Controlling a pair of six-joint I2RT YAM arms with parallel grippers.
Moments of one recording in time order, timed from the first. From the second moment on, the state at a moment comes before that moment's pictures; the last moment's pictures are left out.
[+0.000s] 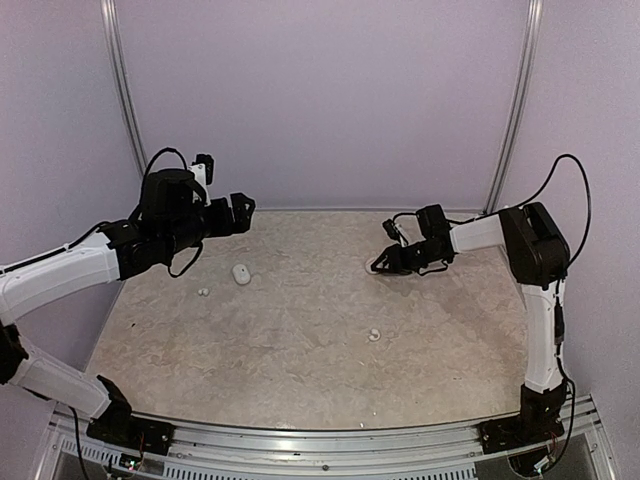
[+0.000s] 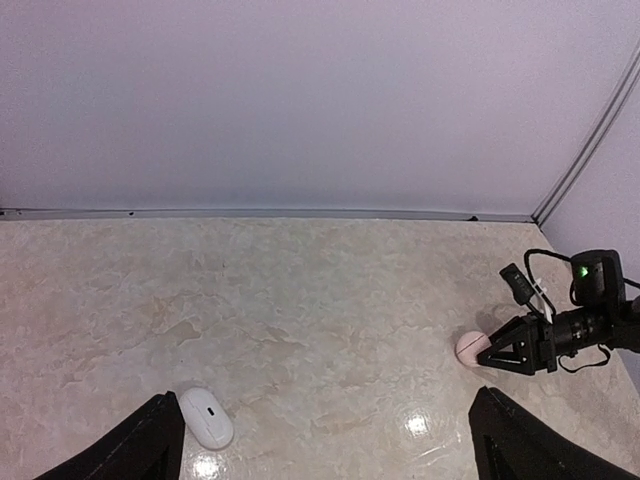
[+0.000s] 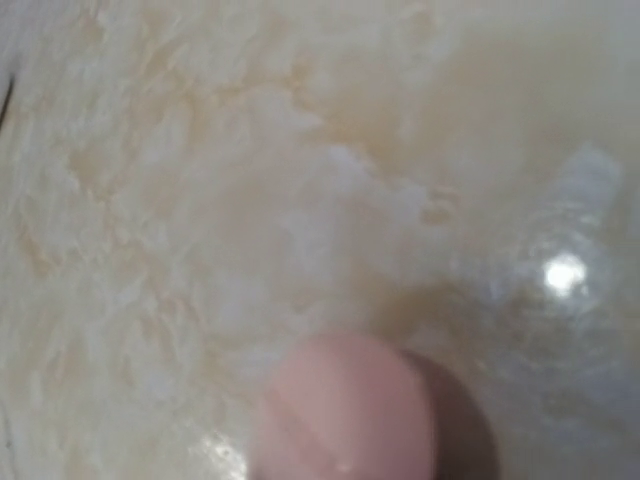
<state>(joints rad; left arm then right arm) -0.65 1.30 1.04 -0.06 -0.31 -0.37 0.31 2.23 1.45 -0.10 -0.70 0.13</state>
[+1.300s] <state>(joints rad) -0.44 1.87 1.18 -0.16 -0.17 -0.47 0.25 1.59 1.05 0.15 -0.40 0.04</state>
